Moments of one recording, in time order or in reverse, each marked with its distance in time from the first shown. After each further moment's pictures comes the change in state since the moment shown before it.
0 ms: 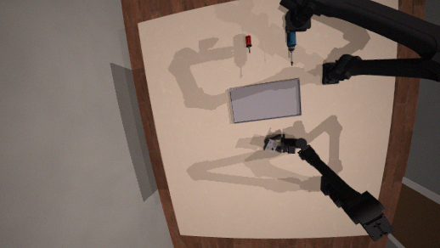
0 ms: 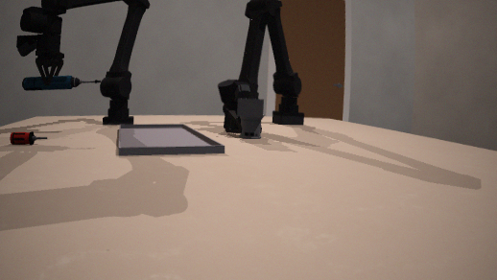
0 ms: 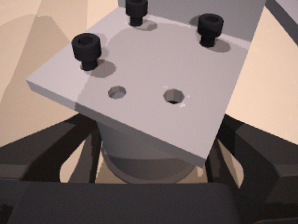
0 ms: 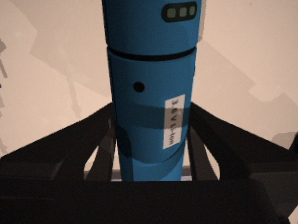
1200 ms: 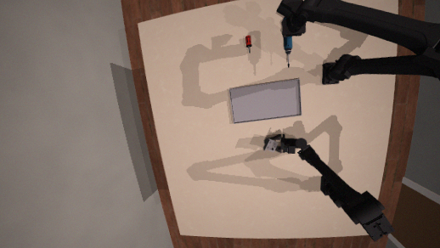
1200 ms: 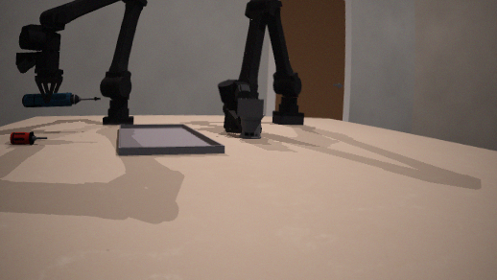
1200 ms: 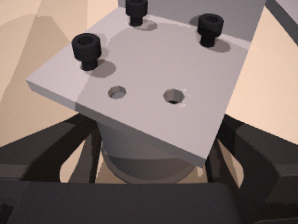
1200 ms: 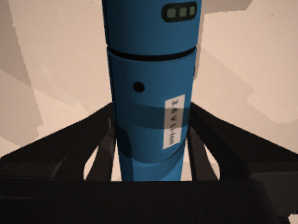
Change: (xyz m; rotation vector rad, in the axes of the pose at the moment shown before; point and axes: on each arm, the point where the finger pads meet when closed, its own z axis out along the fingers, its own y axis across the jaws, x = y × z) left arm 0.000 0.000 0.000 0.000 0.000 0.000; right arm 0.000 0.000 0.051 -0.001 -0.001 0.000
